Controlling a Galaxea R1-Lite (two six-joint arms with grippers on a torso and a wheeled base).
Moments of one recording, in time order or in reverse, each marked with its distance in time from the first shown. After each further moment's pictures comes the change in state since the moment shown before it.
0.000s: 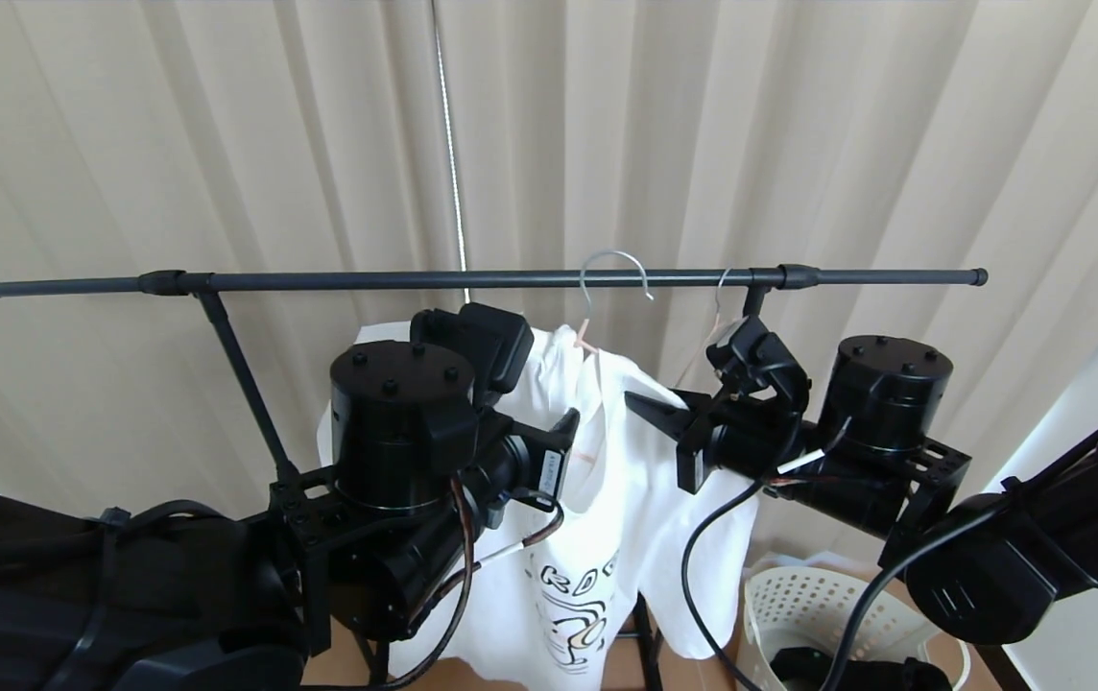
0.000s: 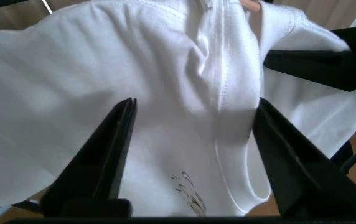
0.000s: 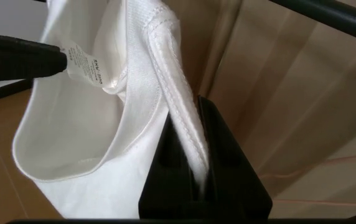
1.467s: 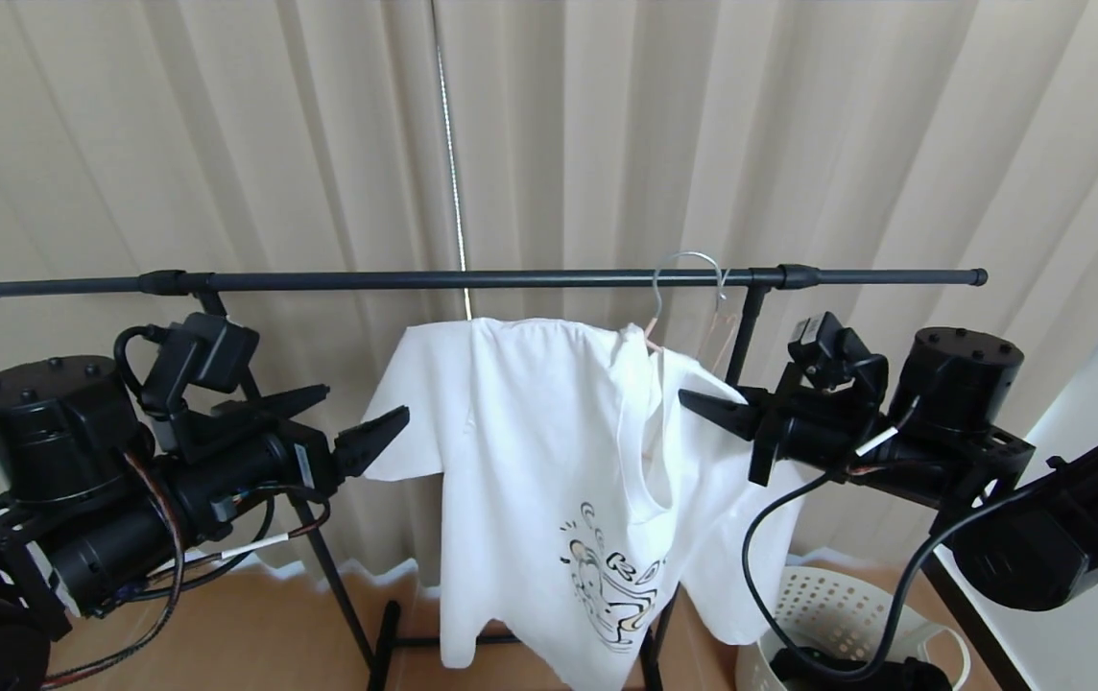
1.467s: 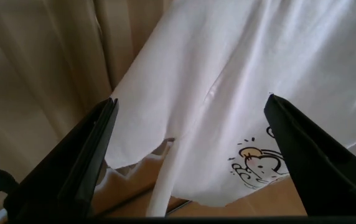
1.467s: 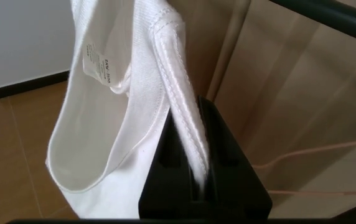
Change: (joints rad) left arm 0.568 -0.160 0.389 -0.309 -0.655 -0.042; right arm -0.208 0.003 0.045 -0.058 0.333 -0.011
